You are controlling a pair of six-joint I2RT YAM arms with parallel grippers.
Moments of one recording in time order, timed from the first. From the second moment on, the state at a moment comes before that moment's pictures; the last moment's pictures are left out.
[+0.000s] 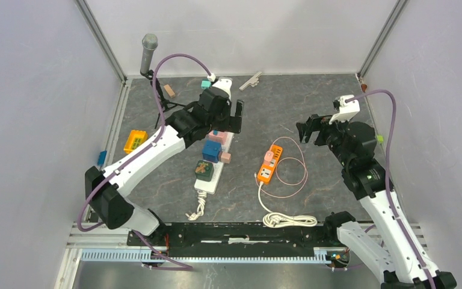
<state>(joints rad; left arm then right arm) -0.75 1.48 1.43 -0.61 -0.28 -0.36 0.29 0.73 0.85 -0.29 0.01 0.17</state>
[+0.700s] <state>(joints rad) -0.49 2.36 2.26 -0.81 -0.29 -0.13 0.29 0.95 0.82 -0.18 -0.03 0.21</state>
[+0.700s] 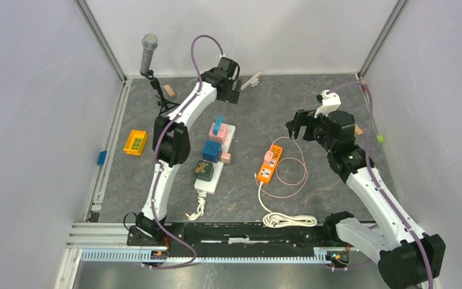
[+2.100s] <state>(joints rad) -0.23 2.76 2.60 -0.44 -0.12 -0.22 0.29 1.18 0.75 -0.01 -0.09 0.22</state>
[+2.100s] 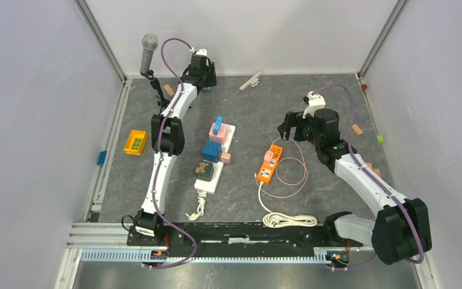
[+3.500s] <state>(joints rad) -0.22 2.58 2.28 -0.48 0.11 -0.22 0.34 1.91 1.36 0.15 -0.38 0.29</state>
